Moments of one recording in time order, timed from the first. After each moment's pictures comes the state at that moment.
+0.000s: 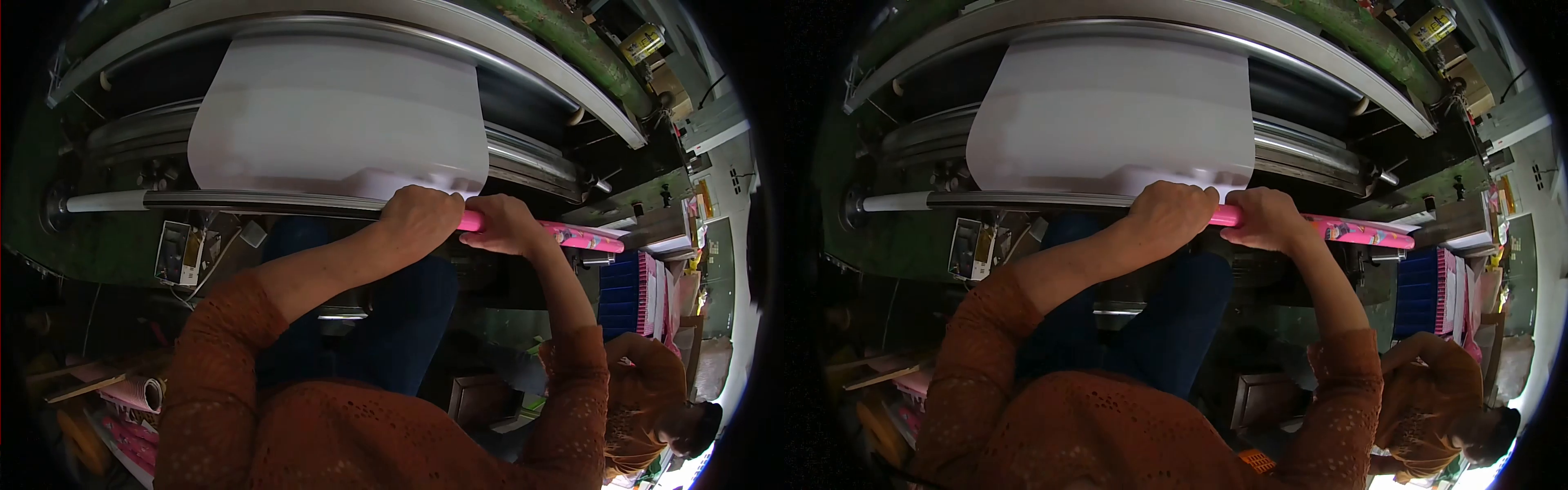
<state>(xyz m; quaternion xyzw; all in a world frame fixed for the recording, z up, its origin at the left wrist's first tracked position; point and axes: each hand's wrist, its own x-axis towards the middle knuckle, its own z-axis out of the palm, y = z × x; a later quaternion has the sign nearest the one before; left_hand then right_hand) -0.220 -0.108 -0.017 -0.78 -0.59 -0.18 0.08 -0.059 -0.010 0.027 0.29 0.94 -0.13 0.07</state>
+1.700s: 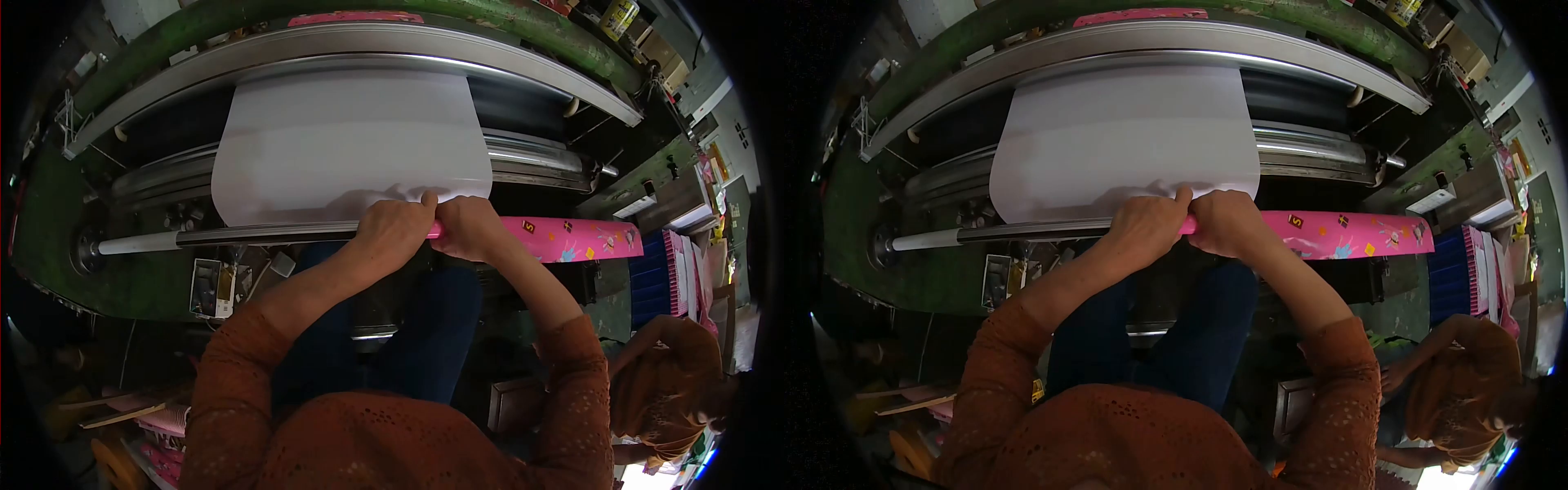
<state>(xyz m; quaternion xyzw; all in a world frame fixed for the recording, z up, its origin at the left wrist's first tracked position) -0.261 -0.126 -0.003 -0.76 -0.64 -0.11 -0.02 -0.120 -0.049 0.026 0.33 0.94 -0.09 0.09</state>
